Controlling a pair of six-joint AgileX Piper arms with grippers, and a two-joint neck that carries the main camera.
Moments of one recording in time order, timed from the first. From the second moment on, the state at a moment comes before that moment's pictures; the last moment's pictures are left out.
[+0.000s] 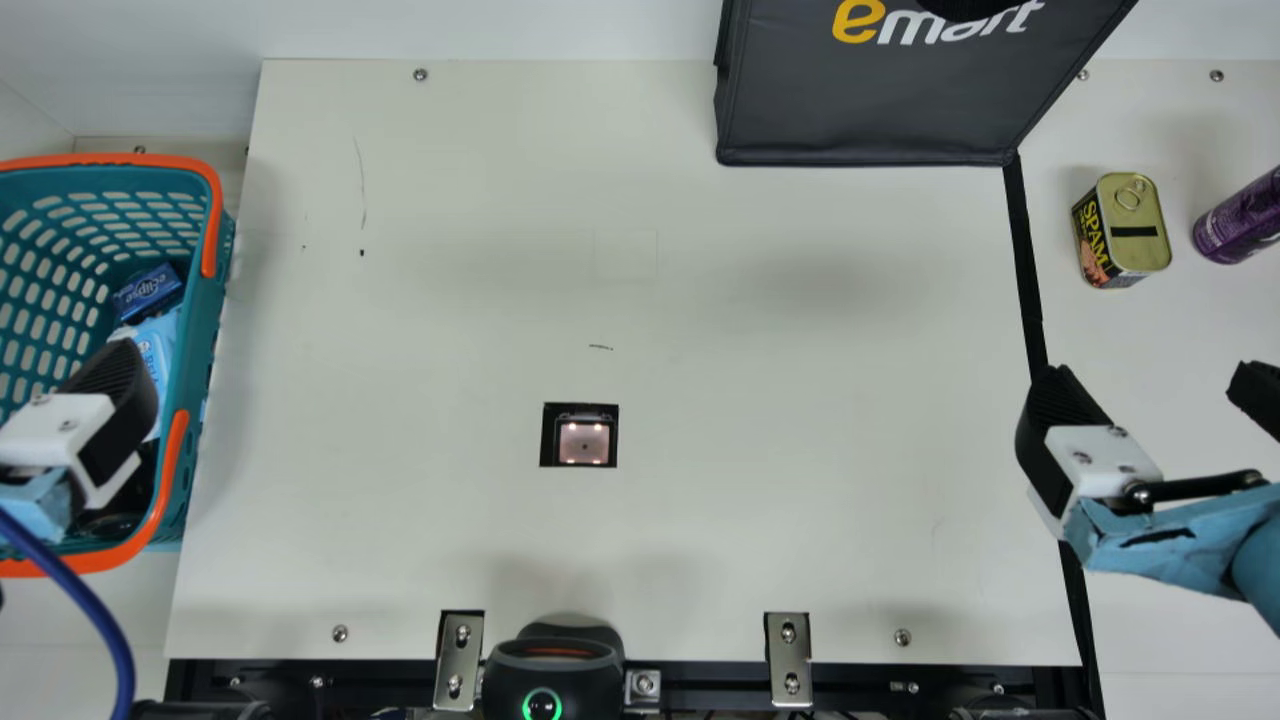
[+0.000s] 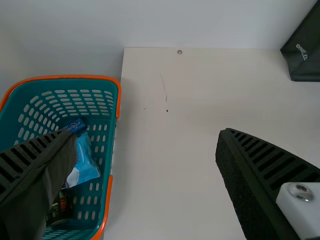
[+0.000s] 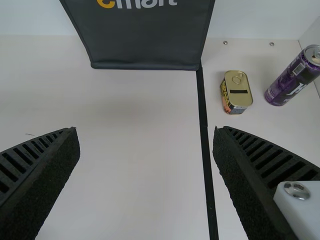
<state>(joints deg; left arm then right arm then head) -1.6 43.3 -68.9 -1.4 69.5 0.0 0.7 42.7 -69.7 -0.8 69.5 0.0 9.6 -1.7</state>
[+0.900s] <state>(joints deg) -1.6 43.3 -68.9 -1.4 69.5 0.0 0.7 42.7 -69.7 -0.8 69.5 0.0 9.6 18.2</state>
